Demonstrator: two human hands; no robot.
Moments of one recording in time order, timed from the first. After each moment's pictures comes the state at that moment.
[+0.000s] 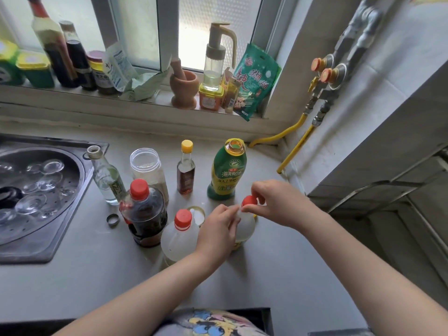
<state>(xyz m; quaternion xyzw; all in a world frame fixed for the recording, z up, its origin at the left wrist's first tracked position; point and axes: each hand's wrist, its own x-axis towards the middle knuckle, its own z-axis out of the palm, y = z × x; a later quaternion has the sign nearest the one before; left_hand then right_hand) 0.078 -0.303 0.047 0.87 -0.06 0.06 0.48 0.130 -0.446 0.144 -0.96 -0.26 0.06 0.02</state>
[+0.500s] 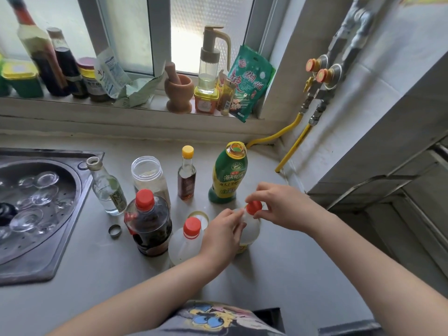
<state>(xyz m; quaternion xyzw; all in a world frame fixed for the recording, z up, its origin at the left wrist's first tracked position) 0.084 -0.291 0.044 0.86 -0.10 0.02 0.49 0.124 -0.435 0.151 -0.96 -0.27 0.08 0.01</state>
